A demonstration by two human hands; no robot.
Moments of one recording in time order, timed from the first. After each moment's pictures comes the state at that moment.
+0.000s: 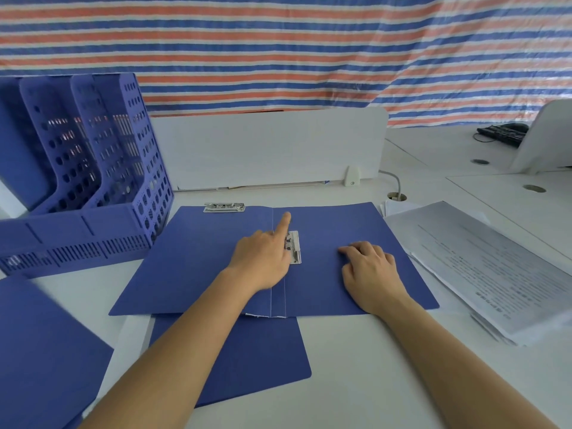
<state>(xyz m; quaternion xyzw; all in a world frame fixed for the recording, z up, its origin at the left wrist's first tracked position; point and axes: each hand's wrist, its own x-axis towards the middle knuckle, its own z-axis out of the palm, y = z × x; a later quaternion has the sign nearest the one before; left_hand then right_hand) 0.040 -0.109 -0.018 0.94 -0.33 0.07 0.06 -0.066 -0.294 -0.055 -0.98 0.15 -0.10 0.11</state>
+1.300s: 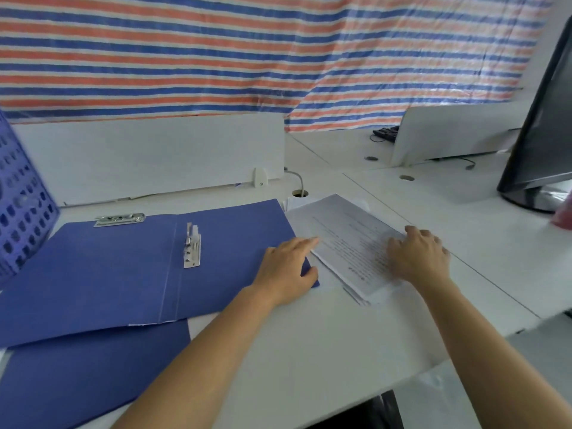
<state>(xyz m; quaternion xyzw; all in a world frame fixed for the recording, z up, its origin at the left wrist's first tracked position) -0.068 -0.271 -0.048 0.83 -0.51 0.02 0.23 -0.211 -0.467 -0.023 -0.85 0.49 -0.16 0.12</state>
